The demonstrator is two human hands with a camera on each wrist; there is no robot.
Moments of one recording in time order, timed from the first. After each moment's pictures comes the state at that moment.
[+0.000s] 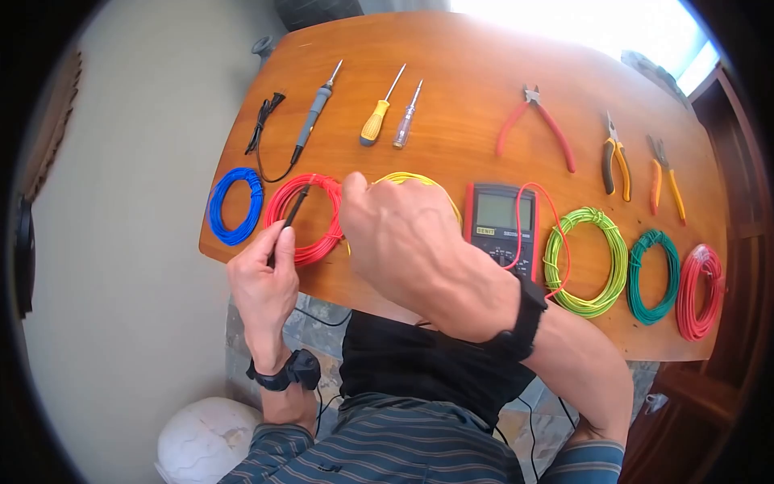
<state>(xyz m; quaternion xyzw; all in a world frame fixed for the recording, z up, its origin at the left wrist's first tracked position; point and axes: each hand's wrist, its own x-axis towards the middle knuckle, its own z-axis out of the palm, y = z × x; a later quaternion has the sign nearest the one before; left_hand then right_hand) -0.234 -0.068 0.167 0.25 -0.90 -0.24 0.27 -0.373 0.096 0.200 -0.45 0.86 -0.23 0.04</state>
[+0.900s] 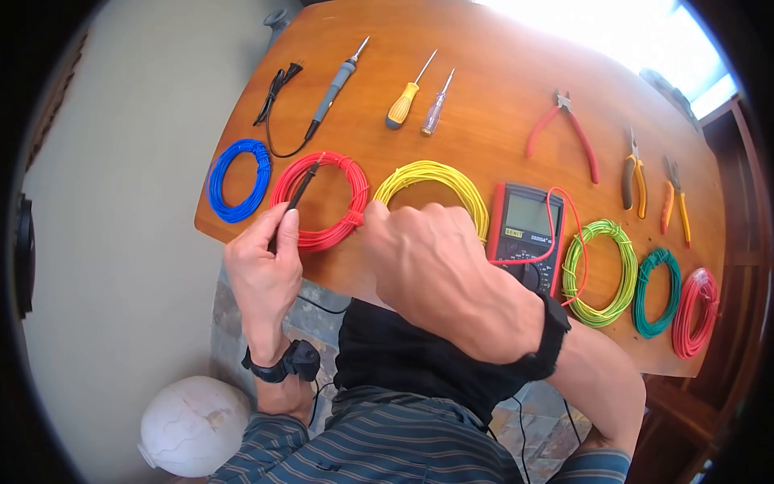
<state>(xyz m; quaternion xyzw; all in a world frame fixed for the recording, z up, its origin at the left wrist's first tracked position) -0.229 -0.078 0.161 0.28 -0.89 -0.24 0.27 -0.356 0.097 0.195 -0.51 0.83 -0.18 0.11</state>
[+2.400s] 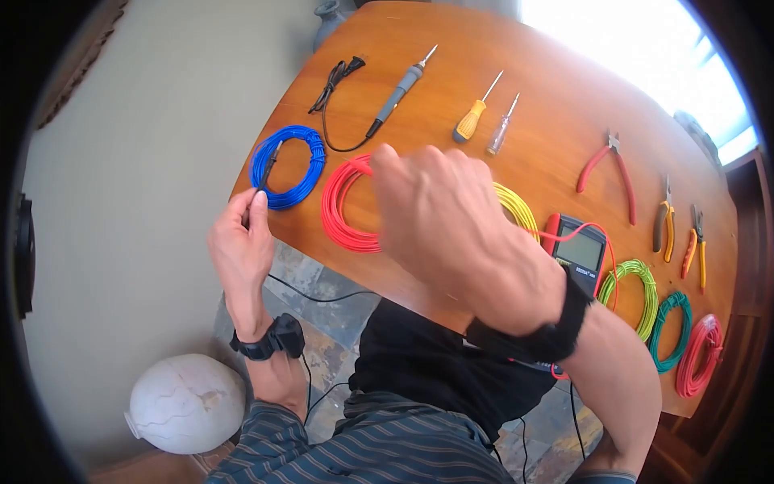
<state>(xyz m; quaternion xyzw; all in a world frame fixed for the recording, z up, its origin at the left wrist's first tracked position) -0.197 -0.155 0.169 0.40 -0.85 -0.15 0.30 -0.375 0.033 0.211 -0.53 0.82 -0.23 0.05</state>
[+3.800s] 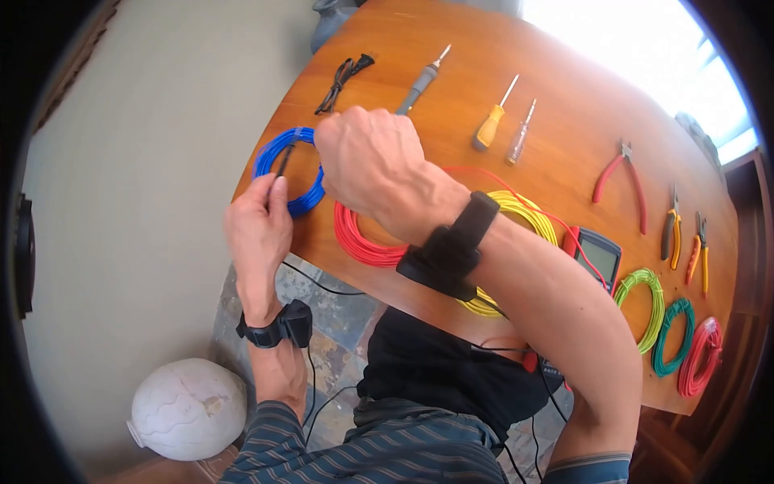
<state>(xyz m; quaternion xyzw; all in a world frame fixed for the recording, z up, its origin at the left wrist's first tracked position) -0.218 -0.191 0.145 0.34 -0.90 -0.08 0.27 -0.384 -0.075 0.192 -0.53 0.81 -0.24 0.05</state>
